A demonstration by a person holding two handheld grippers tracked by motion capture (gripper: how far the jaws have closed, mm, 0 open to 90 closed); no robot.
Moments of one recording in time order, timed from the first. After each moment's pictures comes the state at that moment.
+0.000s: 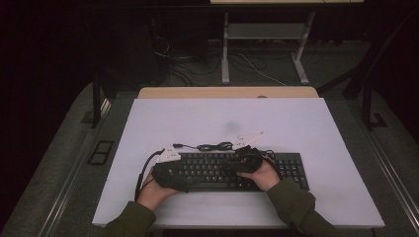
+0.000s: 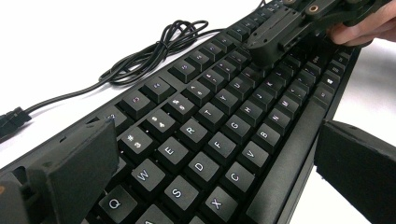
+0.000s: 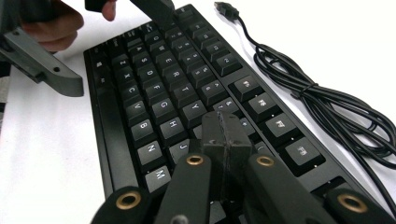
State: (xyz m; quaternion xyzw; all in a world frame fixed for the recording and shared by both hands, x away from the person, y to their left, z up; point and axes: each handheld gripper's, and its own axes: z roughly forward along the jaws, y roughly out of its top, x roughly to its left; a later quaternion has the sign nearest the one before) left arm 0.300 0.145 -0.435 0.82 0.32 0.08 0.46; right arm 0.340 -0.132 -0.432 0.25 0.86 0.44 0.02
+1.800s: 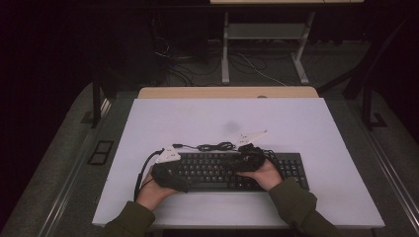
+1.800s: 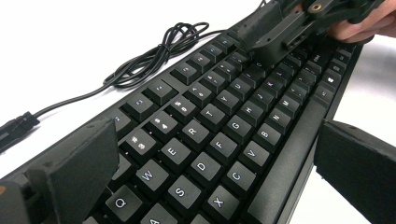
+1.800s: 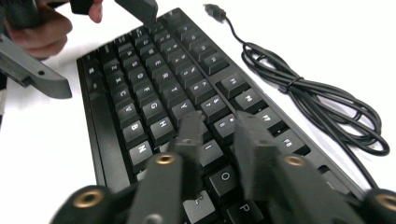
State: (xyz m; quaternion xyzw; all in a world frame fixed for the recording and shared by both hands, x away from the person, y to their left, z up) left arm 0.299 0.146 -0.432 0.83 0.31 0.09 0.46; right arm 0.344 -0.140 -0.432 0.27 0.85 0.44 0.01
